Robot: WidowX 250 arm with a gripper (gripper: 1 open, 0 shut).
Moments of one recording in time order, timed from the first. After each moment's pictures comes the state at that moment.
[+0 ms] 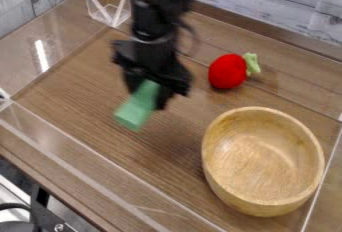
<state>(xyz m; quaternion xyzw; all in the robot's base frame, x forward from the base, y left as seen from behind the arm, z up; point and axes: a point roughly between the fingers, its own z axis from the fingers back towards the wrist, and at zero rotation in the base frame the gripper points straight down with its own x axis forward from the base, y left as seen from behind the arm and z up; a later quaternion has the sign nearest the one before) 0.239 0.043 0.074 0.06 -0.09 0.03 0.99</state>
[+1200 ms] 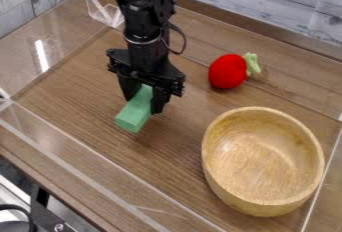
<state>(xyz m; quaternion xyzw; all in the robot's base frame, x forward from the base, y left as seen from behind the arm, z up) 0.255 0.046 0.048 0.02 -0.04 0.04 1.00</state>
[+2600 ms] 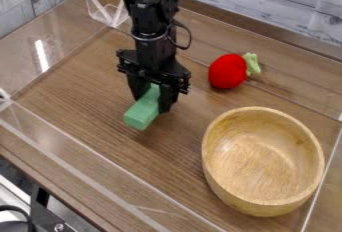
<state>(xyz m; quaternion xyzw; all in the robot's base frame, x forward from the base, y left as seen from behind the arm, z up) 0.264 0.047 0.040 -0.01 -0.02 0.03 1.00</state>
